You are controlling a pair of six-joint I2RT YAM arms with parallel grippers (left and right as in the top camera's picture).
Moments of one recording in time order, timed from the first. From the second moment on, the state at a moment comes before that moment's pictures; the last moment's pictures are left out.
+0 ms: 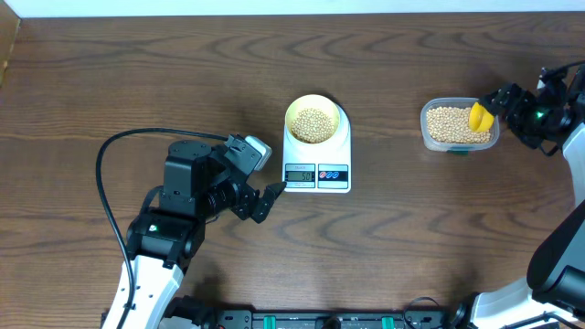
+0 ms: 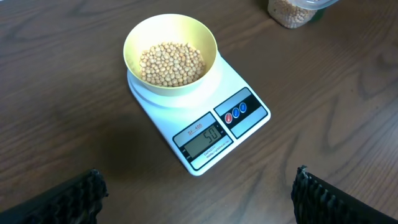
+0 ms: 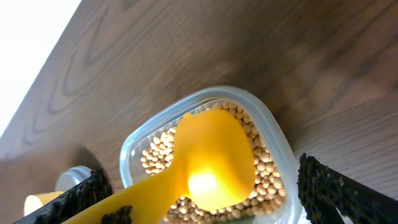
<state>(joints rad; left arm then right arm) -0.24 0.97 0.76 -0.53 0.44 0.27 -0.41 1.75 1.27 -0.55 -0.51 0.31</state>
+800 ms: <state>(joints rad) -0.24 0.97 0.76 -0.53 0.44 0.27 -0.52 1.75 1.27 -0.68 -0.33 0.22</state>
